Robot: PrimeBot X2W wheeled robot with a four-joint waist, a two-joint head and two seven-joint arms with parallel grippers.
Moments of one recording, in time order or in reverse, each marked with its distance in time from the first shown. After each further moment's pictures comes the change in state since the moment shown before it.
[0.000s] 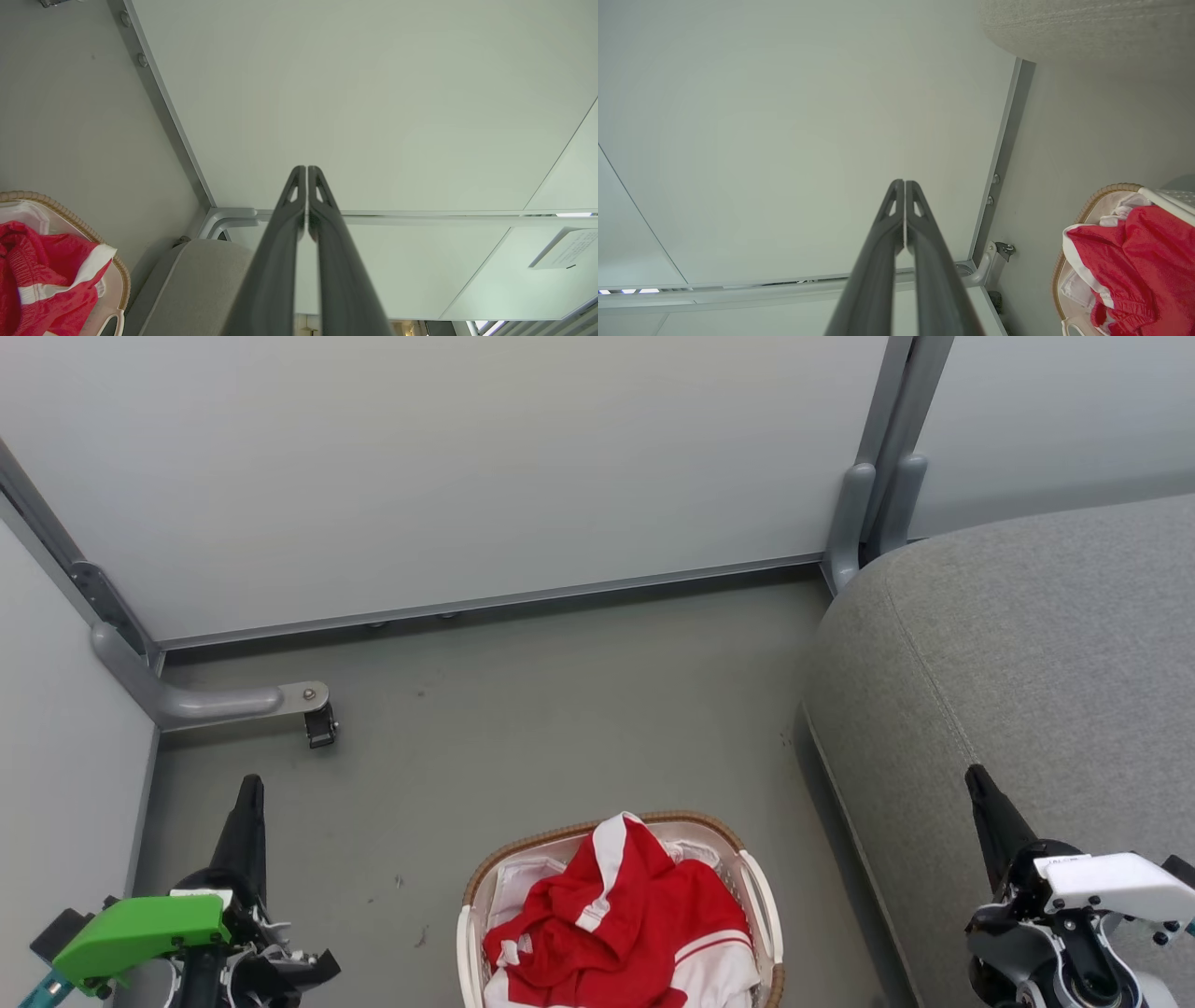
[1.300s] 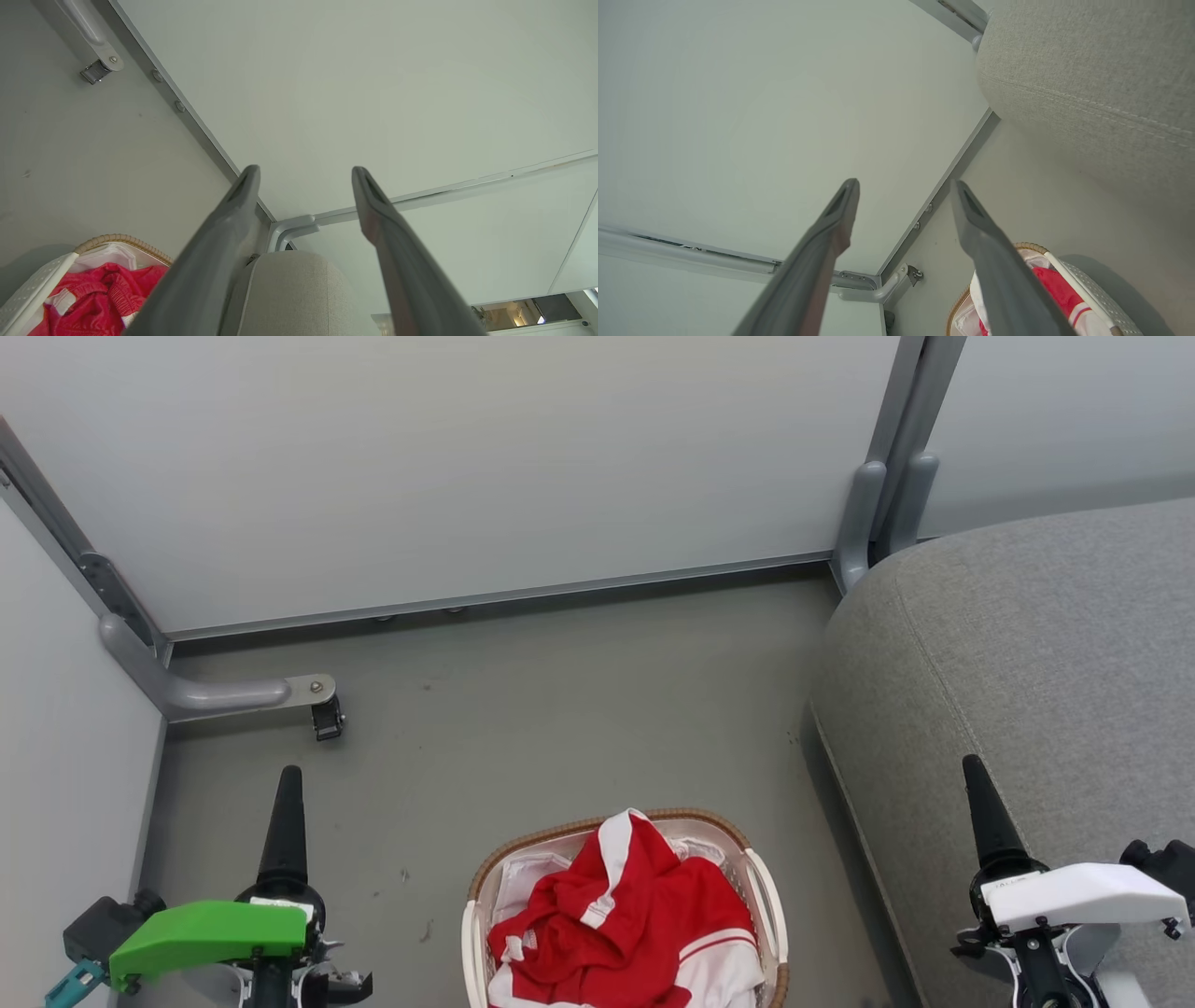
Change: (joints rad) left arm 0.045 -0.009 -0.106 -0.031 0.319 0.000 -0.148; right arm 0.050 0.013 0.043 -0.057 -0.455 0.000 -0.146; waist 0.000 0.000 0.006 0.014
